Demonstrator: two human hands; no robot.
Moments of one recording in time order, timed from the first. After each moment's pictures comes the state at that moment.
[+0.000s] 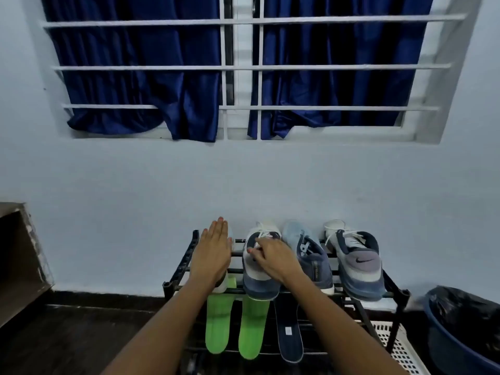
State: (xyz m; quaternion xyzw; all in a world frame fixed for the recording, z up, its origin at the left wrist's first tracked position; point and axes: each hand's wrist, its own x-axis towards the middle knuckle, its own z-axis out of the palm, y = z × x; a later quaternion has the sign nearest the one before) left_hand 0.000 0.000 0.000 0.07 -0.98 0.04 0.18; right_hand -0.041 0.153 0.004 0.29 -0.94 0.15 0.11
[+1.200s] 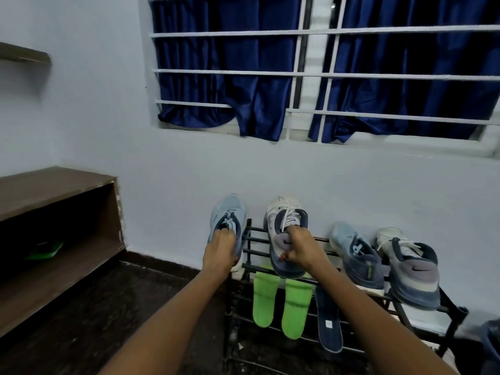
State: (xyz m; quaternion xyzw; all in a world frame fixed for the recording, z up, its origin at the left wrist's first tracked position) left_hand 0.108 -0.065 0.015 0.20 -0.96 -0.07 0.16; right_hand 0.007 0.098 0.025 0.32 -0.92 0.18 0.09
